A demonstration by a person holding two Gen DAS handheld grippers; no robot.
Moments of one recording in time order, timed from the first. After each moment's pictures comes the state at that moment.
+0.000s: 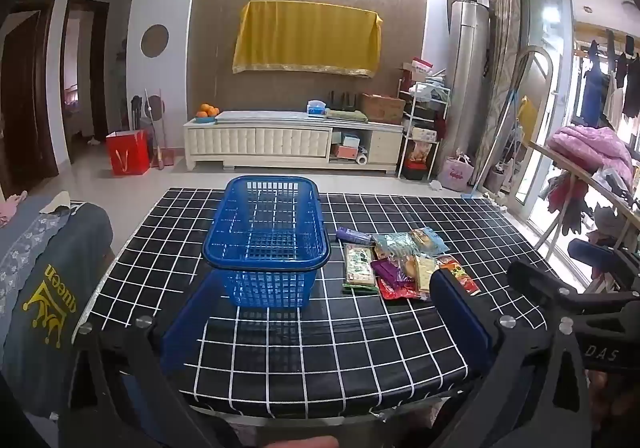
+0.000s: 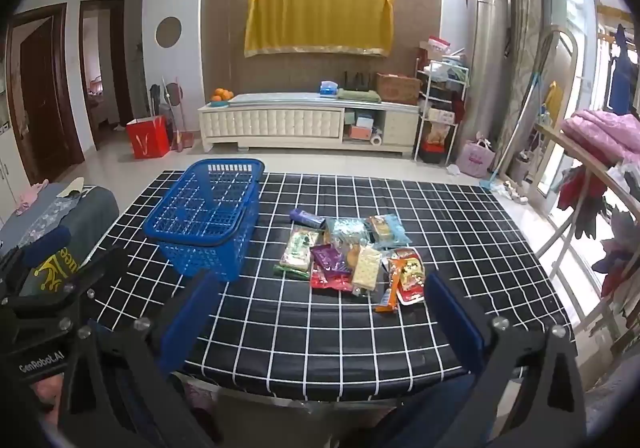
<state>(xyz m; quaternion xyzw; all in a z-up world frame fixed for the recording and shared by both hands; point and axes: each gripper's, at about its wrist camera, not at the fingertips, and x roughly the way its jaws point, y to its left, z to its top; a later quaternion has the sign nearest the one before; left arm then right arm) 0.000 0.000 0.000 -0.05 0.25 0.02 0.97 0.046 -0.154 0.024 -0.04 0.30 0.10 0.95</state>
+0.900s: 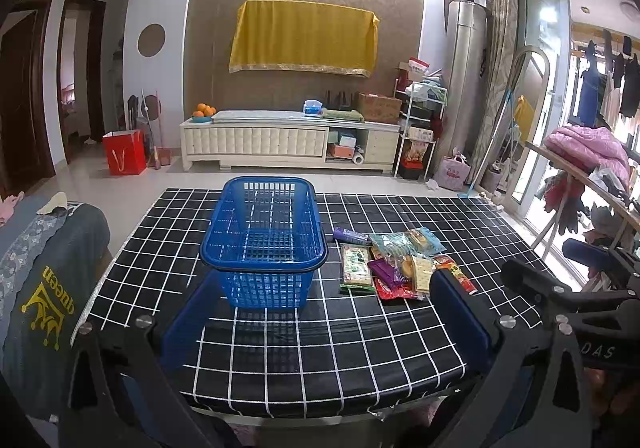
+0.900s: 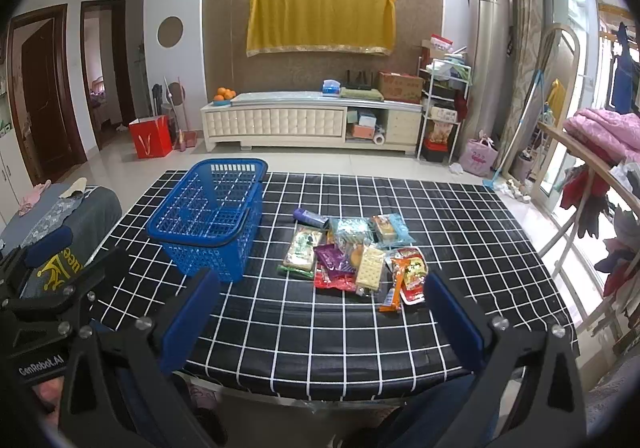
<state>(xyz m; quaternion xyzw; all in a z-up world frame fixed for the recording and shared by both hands) 0.000 -0.002 0.001 -0.05 0.25 0.01 0.97 0.047 -0.152 0.025 -0.04 0.30 0.10 0.95</state>
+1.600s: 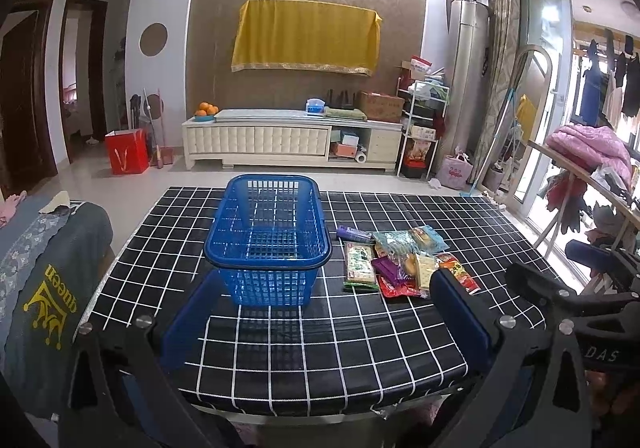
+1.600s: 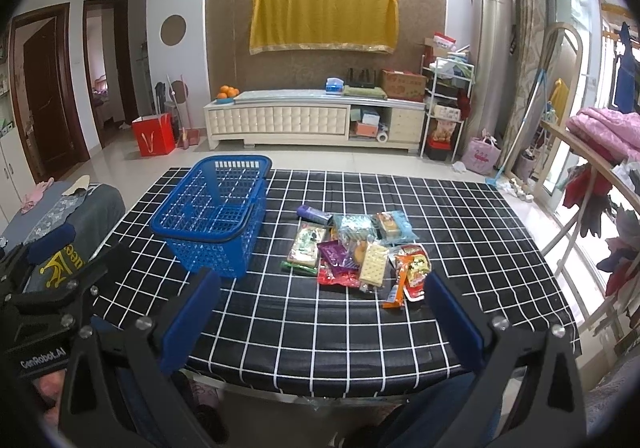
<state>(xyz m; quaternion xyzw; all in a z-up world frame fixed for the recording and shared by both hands) -0.003 0.001 0.000 -0.05 0.25 0.01 0.97 0.043 -0.152 0.027 -0.04 0.30 0.11 0.95</state>
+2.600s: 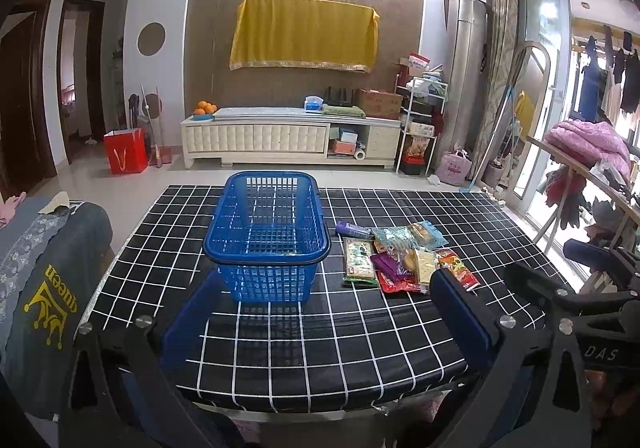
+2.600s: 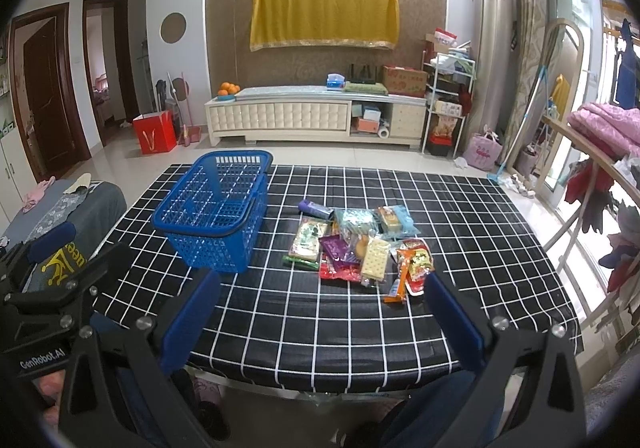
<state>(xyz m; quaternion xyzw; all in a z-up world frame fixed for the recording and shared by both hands) -0.004 0.002 -0.001 -0.05 0.26 0.01 0.96 0.041 -0.152 0.024 -0.04 0.31 0.11 0.94</state>
